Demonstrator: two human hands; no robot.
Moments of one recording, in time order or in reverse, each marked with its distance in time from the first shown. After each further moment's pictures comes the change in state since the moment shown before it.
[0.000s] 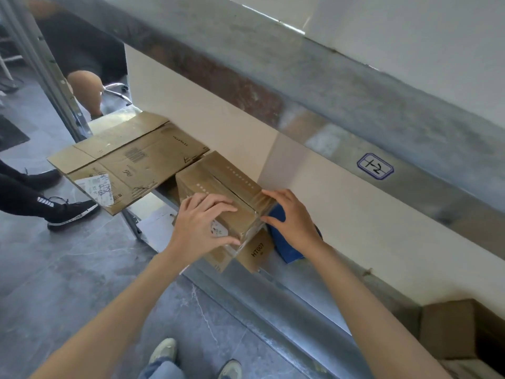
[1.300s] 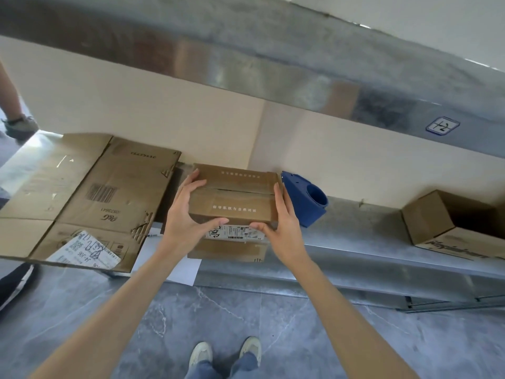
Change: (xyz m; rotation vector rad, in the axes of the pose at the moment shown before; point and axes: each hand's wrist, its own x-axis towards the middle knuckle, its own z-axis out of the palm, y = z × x) left_hand 0.035 -0.112 -0.032 -0.727 -0.251 -0.172; right_hand -0.012 -0.094 0.119 0.142 0.482 0.500
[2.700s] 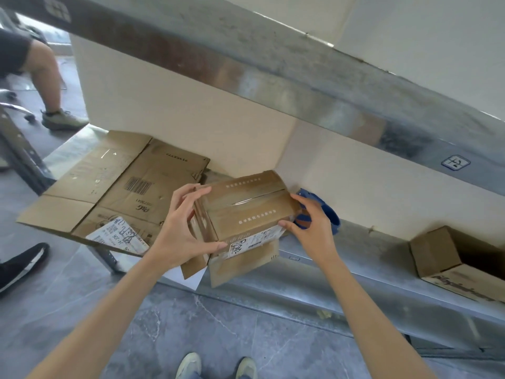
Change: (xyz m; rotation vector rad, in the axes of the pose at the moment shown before) left_hand -0.038 0.012 -0.060 0.013 -0.034 0.047; right_hand 0.010 -0.019 -0.036 0.017 0.043 -0.130
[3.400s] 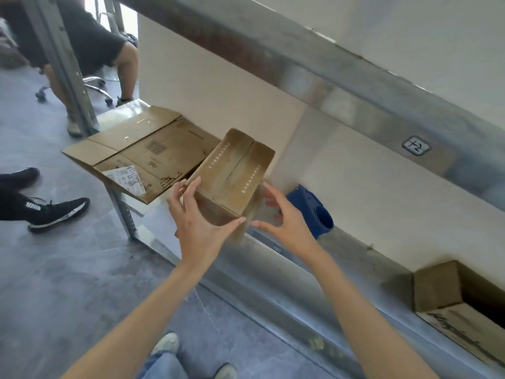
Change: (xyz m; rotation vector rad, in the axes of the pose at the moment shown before) left_hand -0.058 0.063 0.140 0.169 0.789 -0.173; right_hand -0.014 0.012 -0.029 0.039 -0.523 -0.214
